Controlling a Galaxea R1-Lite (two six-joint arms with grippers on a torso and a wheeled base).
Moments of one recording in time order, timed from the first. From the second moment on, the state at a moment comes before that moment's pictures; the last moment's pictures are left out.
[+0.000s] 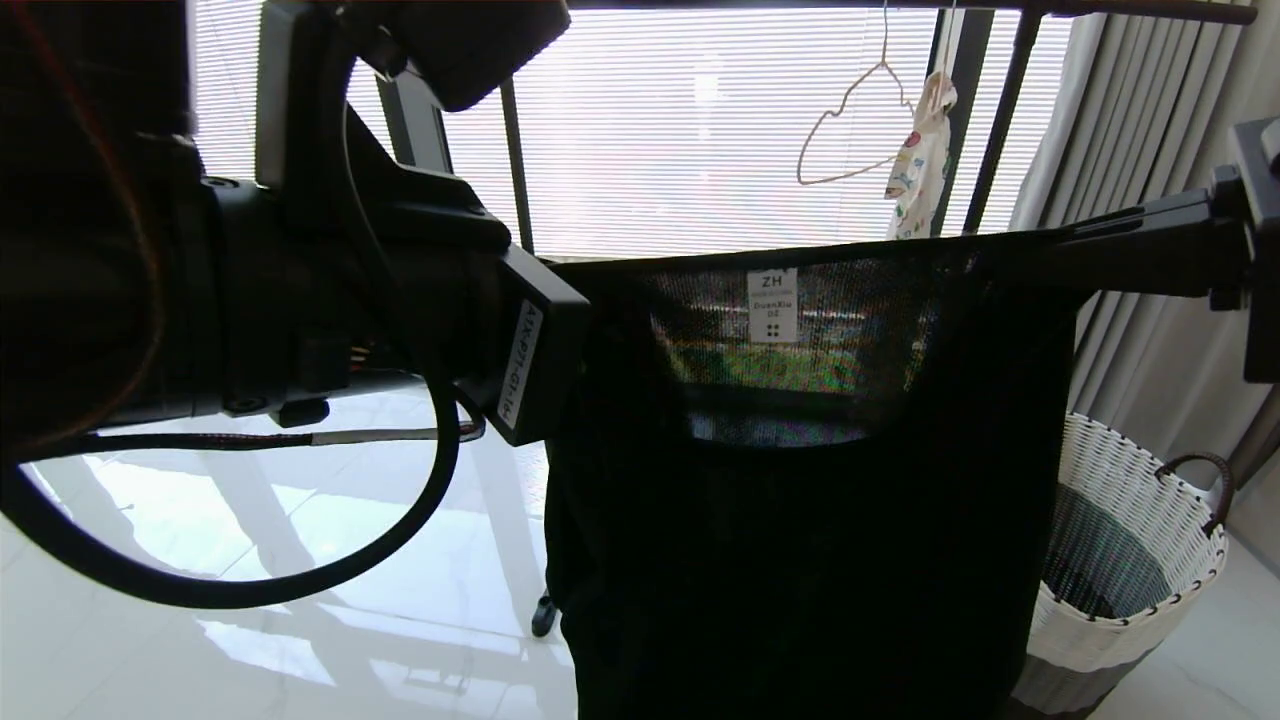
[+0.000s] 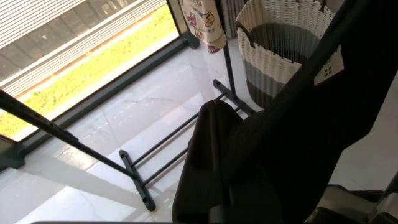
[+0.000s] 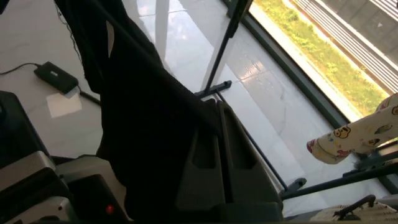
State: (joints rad) left arm -0.83 1.45 -1.36 0.23 0.07 0.24; right arm 0.80 1.34 -1.53 0.50 0.11 -0.17
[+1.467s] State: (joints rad) left arm -0.20 1.22 -0.87 0.17 0.28 0.11; right arm 0.32 1.11 -1.03 0.44 -0.32 -0.29
